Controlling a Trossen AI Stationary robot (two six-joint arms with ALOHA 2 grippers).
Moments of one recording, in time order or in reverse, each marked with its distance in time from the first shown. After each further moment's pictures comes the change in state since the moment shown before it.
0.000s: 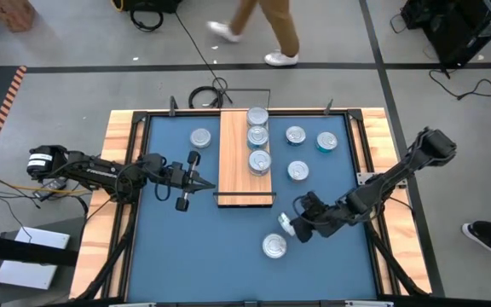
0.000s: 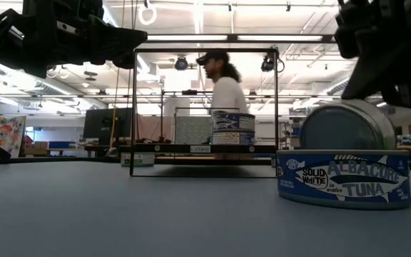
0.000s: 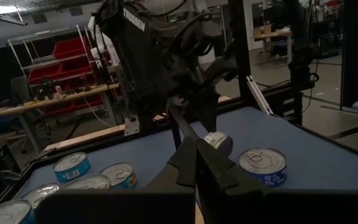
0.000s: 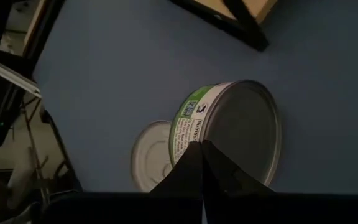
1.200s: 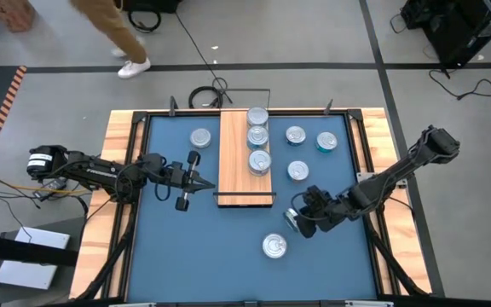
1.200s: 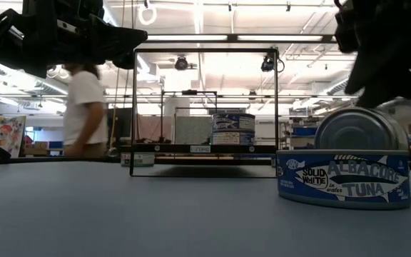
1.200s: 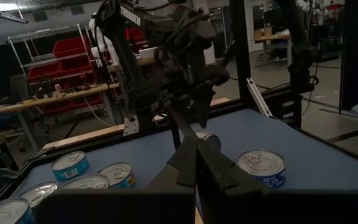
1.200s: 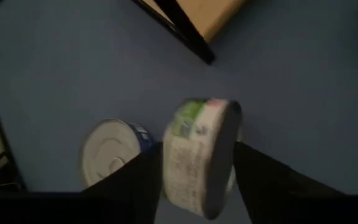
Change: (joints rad) left arm 0.000 0.000 0.000 0.004 -0.001 -0.019; right arm -0.040 -0.055 0.056 -0.252 -0.011 -0.129
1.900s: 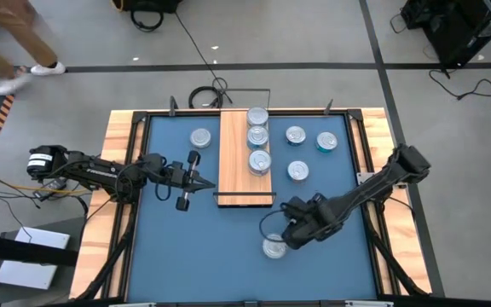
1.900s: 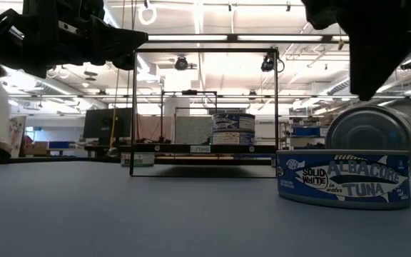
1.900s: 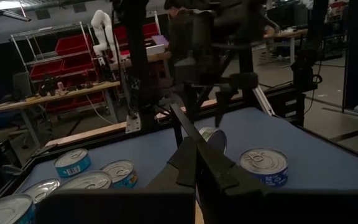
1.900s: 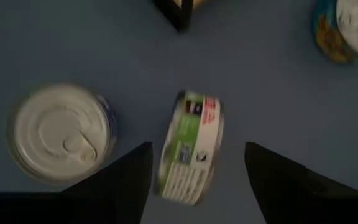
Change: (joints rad) left arm 0.000 0.000 0.000 -0.007 -0.011 0.001; right arm -0.001 0.444 0.590 -0.667 -0.100 -0.034
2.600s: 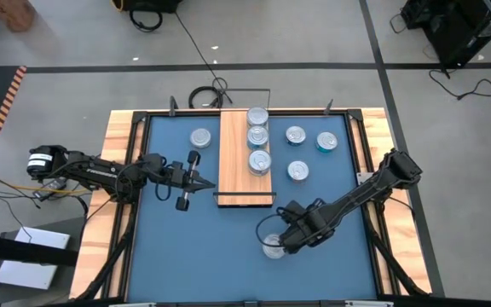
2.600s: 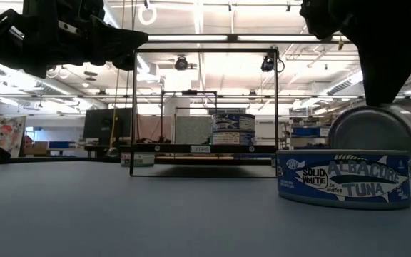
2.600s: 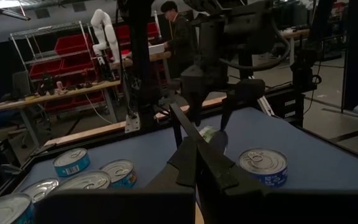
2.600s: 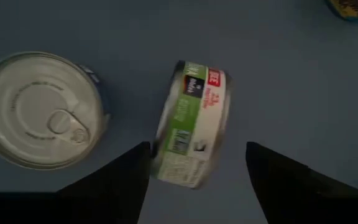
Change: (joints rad) left arm 0.000 0.000 0.000 -0.001 0.001 -0.005; right arm 0.000 0.093 0.075 -0.079 -0.081 0.062
